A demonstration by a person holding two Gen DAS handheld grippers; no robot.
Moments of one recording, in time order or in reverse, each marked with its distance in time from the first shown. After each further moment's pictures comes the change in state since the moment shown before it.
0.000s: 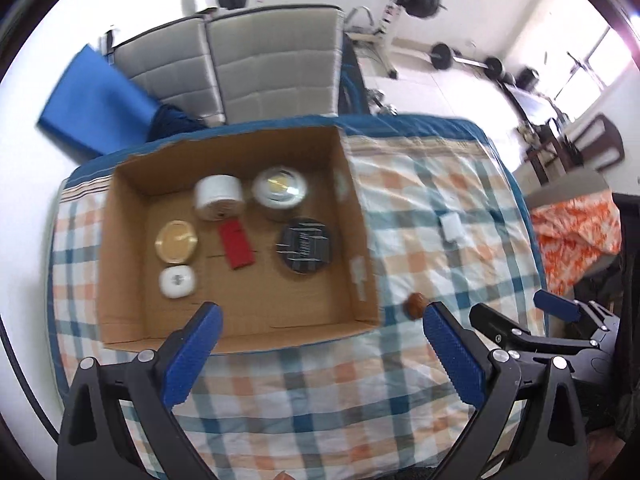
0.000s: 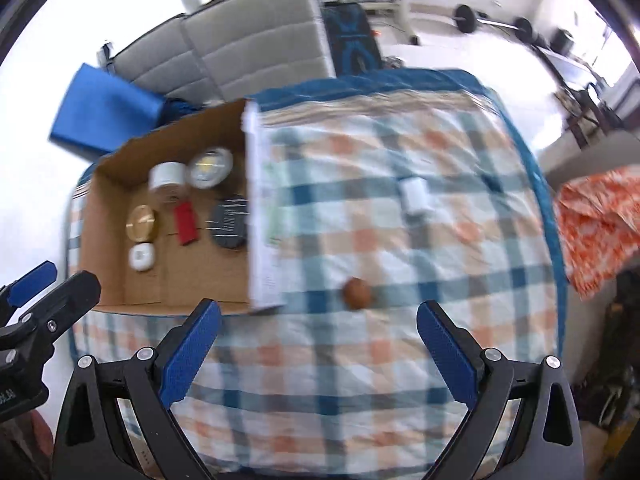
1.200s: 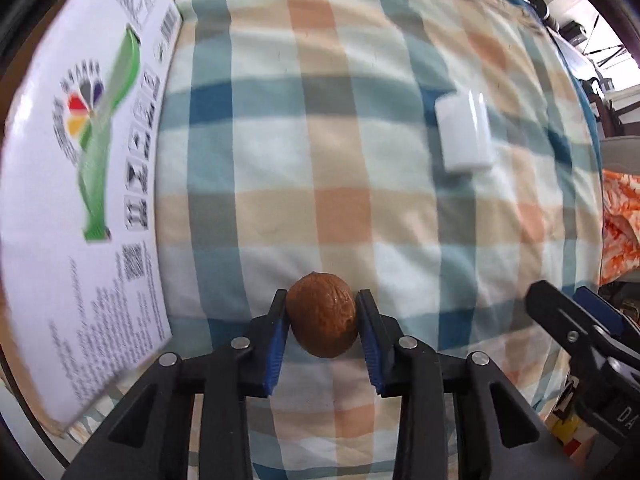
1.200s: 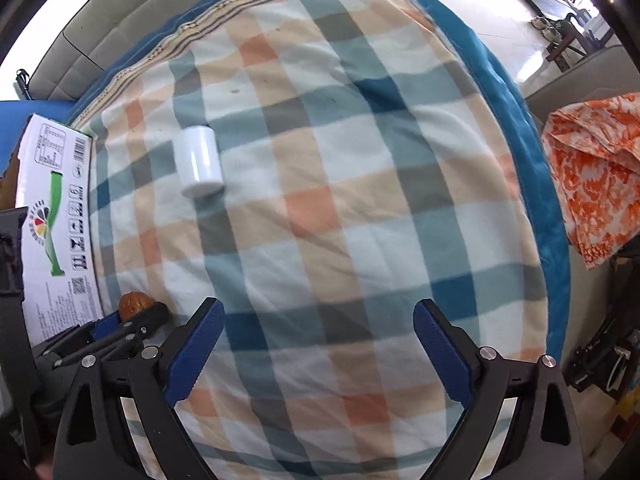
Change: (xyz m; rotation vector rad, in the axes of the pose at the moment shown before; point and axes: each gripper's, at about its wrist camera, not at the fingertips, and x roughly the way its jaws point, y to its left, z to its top) left arm 0.221 -0.122 -0.008 -0.120 0.325 0.043; right arm 0.155 -0.175 0.058 0.114 0.164 0.032
